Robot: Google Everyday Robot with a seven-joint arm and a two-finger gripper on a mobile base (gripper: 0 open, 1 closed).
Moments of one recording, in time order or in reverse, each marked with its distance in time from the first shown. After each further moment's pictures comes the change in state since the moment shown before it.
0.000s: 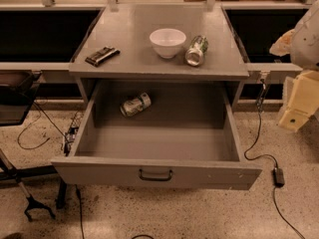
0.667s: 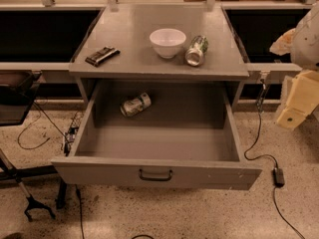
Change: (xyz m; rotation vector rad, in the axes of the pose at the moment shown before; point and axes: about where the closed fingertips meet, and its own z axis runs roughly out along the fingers) arm -0.002 -0.004 0.002 0.015 -0.033 0.019
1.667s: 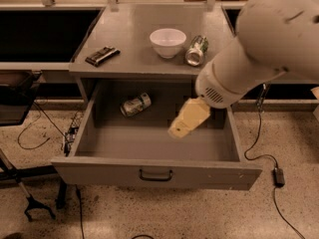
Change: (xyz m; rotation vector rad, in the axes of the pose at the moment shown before) arm -0.115 0.017 0.120 0.019 -0.191 0.288
